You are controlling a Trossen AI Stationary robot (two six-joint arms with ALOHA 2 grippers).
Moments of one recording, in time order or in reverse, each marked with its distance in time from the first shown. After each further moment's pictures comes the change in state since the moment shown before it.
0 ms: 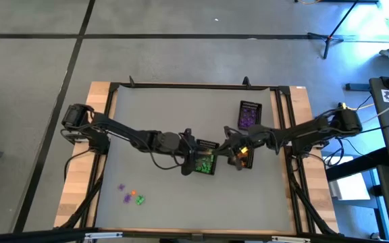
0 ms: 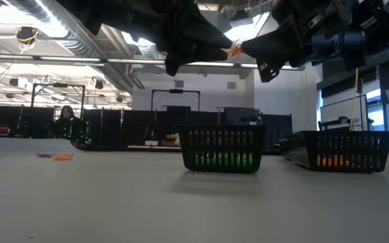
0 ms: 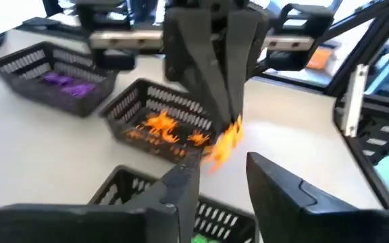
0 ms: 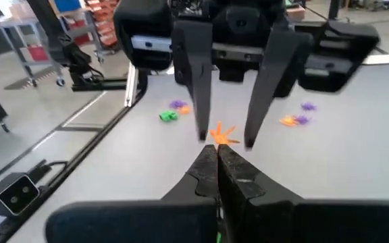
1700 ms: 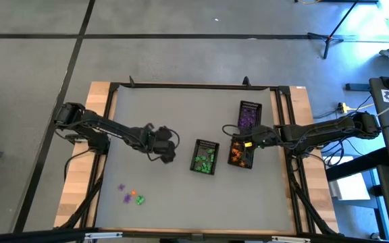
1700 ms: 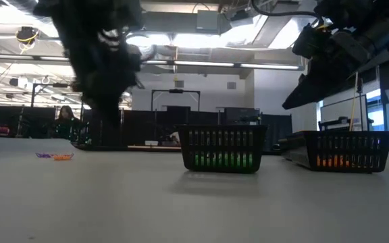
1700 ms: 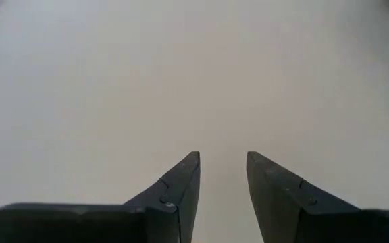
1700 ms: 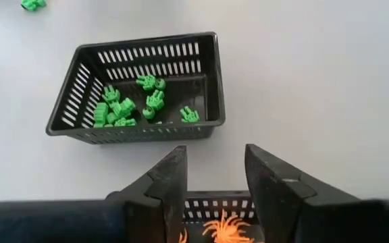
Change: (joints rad) left arm -0.008 -0.104 -0.002 -1.111 -0.354 -0.510; right arm 0.000 -0.333 -0.003 -0.831 0.346 0.140
